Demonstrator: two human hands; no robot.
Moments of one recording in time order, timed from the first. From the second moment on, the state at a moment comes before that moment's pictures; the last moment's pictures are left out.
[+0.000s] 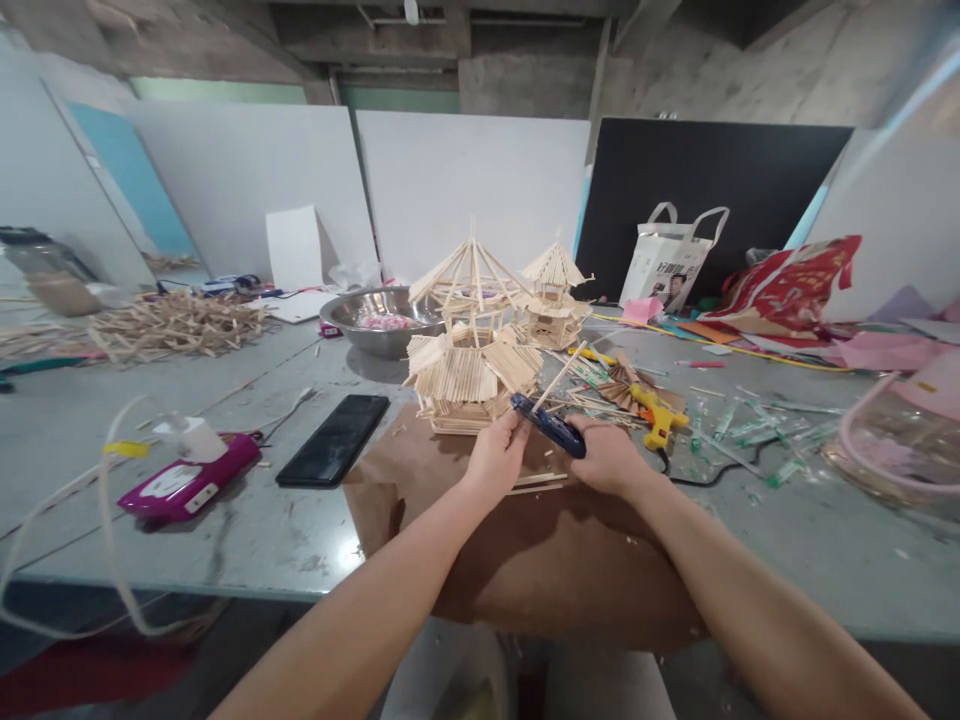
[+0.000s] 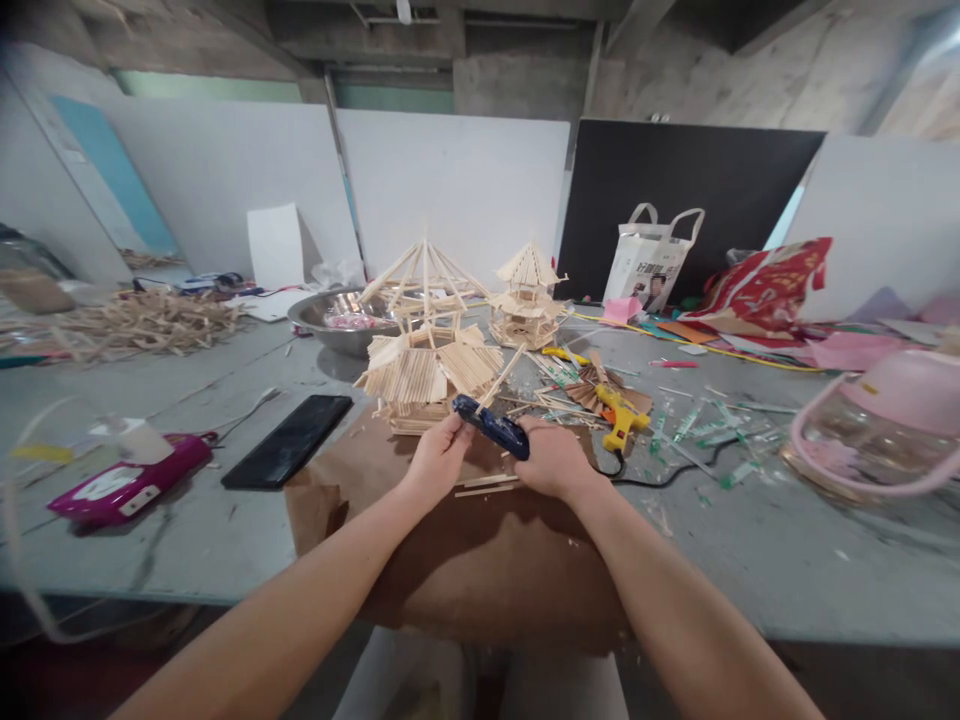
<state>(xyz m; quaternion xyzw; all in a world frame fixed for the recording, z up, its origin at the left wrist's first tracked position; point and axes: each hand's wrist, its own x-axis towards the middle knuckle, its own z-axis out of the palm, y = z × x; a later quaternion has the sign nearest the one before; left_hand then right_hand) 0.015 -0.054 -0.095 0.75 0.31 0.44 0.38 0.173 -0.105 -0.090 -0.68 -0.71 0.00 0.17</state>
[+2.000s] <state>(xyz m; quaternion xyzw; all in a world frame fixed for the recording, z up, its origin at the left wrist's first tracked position) 0.010 -0.047 -0.091 0.71 0.27 0.36 0.54 0.178 -0.103 -0.096 -0.67 -0.72 0.00 0.17</state>
